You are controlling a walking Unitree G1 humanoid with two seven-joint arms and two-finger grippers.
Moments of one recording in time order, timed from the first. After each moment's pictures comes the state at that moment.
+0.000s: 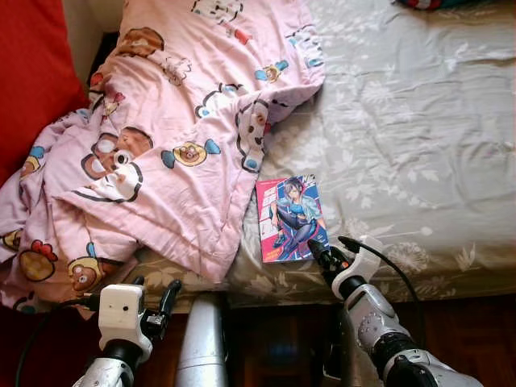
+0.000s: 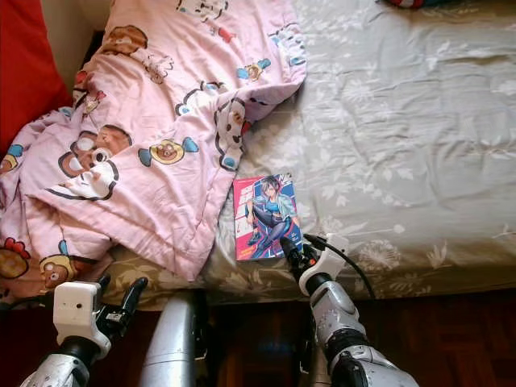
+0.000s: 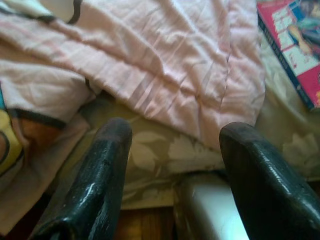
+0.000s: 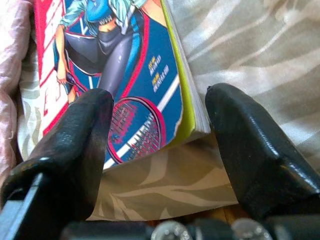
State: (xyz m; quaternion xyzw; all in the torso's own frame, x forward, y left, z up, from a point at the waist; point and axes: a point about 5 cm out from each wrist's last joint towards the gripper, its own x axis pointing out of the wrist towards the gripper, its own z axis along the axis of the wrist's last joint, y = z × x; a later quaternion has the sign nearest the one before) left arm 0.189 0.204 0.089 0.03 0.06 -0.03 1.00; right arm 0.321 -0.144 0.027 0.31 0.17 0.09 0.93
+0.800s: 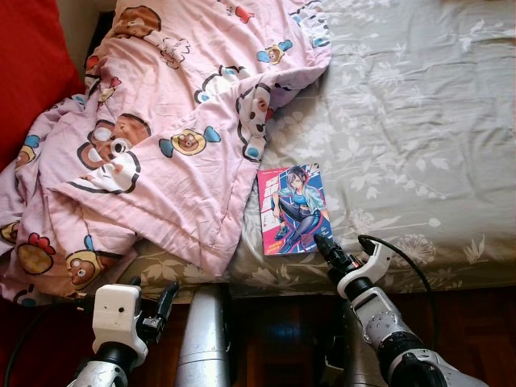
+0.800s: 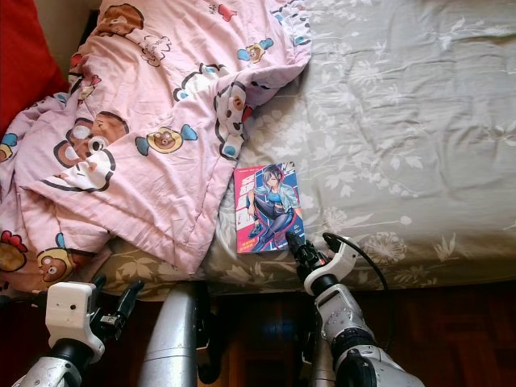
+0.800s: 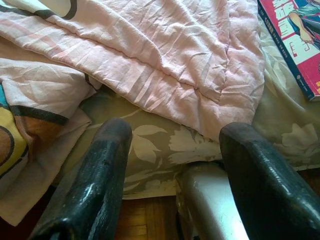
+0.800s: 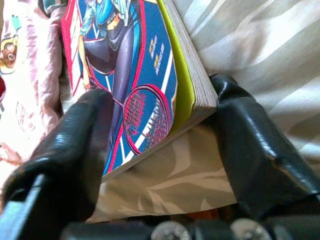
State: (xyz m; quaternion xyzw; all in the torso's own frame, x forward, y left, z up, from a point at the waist) left arm 0.185 0.202 0.104 0.04 0.06 -0.03 1.00; right arm 0.317 -0.138 0.027 0.44 0.14 0.13 0.88
